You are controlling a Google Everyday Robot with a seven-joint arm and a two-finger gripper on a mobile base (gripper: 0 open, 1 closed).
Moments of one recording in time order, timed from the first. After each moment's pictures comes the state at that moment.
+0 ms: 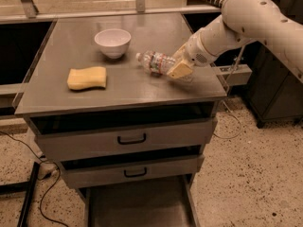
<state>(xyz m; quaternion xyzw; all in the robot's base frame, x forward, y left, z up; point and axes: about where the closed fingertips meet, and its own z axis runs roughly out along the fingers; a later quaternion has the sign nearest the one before) 0.673 -0.092 0.856 -0.58 0.73 0.09 0.34</state>
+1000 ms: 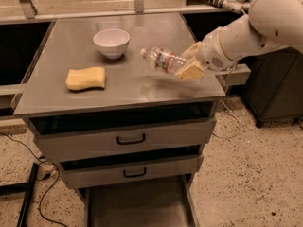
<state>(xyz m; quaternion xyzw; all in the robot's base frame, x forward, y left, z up) 0.624 -0.106 0.887 -0.57 0.72 0.09 0.38</state>
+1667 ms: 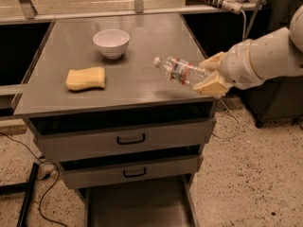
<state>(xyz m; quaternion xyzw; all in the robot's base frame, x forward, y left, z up) 0.556 -0.147 0.897 -0.58 0.71 0.06 0.40</state>
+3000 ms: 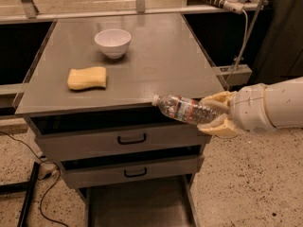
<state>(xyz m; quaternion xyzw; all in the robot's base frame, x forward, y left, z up) 0.463 -0.147 0.853 -0.63 0.67 0.07 0.40</state>
